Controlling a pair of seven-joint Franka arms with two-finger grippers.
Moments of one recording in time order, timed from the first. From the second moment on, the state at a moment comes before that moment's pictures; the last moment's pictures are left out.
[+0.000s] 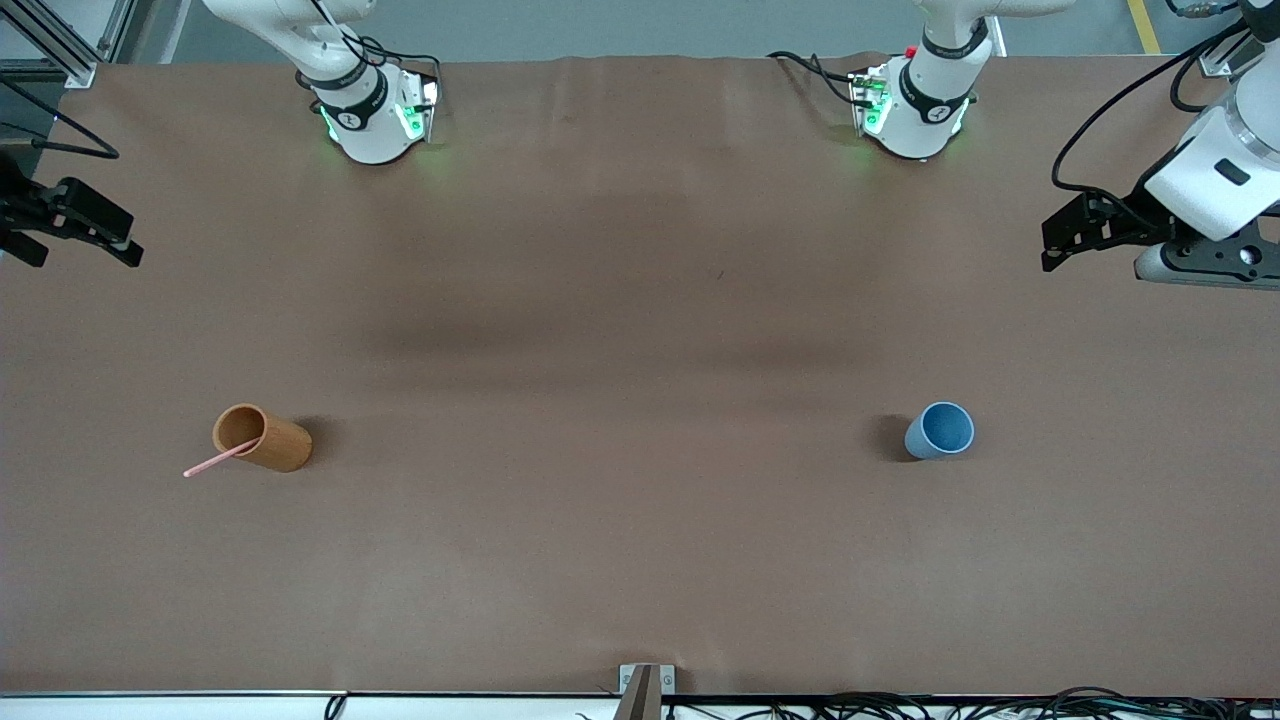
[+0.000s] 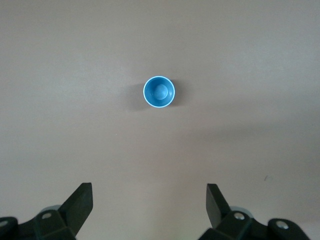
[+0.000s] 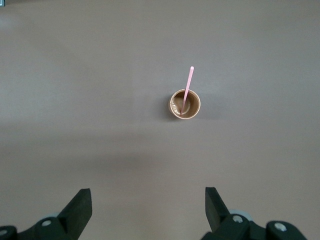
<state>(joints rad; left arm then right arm) -0.08 -0.01 -0.06 -1.59 0.00 1.59 -0.02 0.01 -0.01 -0.01 -1.48 0.00 1.52 0.01</state>
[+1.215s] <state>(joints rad) -0.03 0.38 -0.05 -1.67 0.00 1.96 0.08 -0.02 0.08 -0.02 -1.48 0.00 1.61 0.01</state>
